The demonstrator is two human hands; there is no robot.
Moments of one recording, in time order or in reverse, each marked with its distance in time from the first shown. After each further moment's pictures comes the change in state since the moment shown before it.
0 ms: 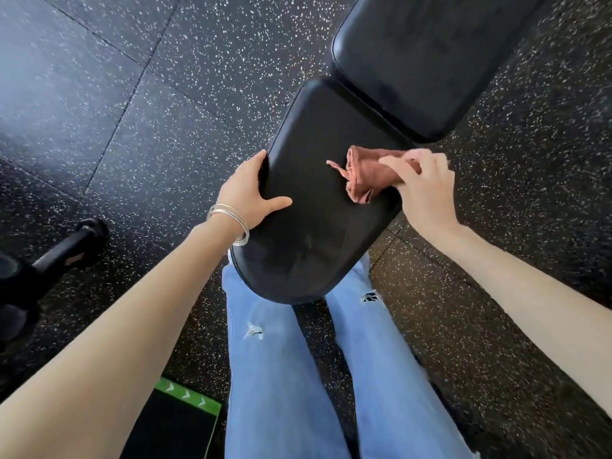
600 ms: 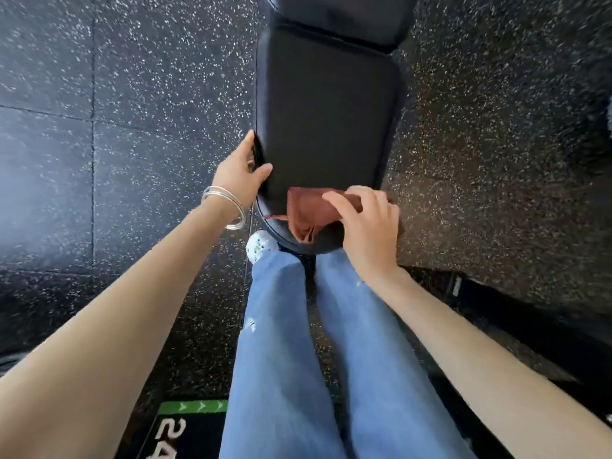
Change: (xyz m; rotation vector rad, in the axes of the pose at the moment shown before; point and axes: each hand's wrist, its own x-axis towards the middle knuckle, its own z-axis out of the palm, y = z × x) left_hand 0.002 -0.038 -0.021 -0.082 -0.232 0.194; right_hand -0.129 -0.204 0.042 0.117 0.168 0.472
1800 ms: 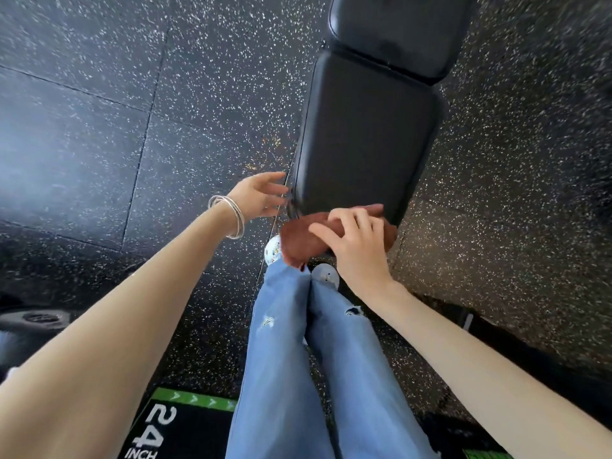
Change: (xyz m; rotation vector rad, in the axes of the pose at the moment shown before) left_hand -0.053 -0.009 -0.036 -0.524 -0.239 -0.302; right_hand -0.010 -0.036 -0.005 -0.063 -0.033 -0.387
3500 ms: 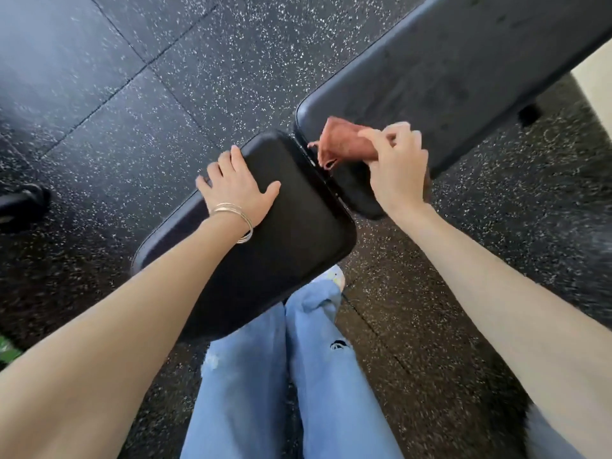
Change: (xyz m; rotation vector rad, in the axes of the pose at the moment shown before) left_hand 0.133 0.126 0.131 0.639 0.952 -0.210; right_hand 0.300 0.264 -0.064 -0.068 -0.050 -0.254
